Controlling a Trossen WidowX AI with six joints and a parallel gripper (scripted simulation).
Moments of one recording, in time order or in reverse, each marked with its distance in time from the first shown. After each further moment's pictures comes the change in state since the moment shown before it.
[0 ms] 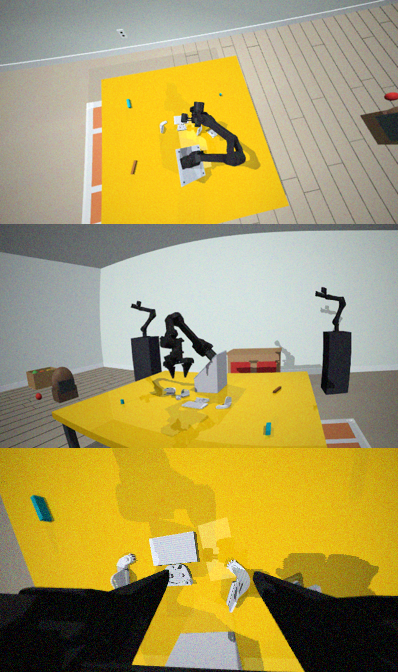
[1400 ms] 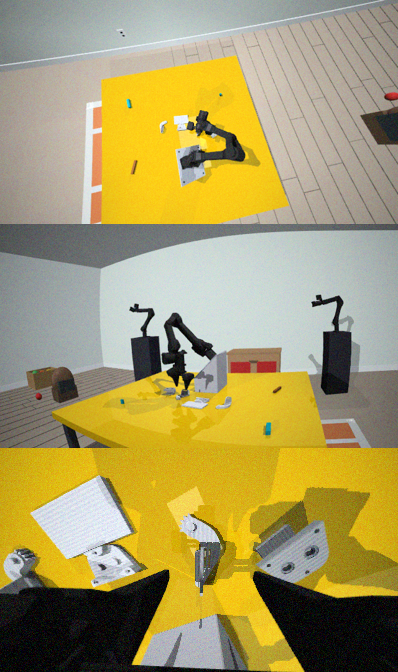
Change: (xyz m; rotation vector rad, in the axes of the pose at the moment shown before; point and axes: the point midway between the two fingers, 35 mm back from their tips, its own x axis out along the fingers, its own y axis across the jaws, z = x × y) arm 0.058 -0.061 -0.076 0.179 0.183 -0.219
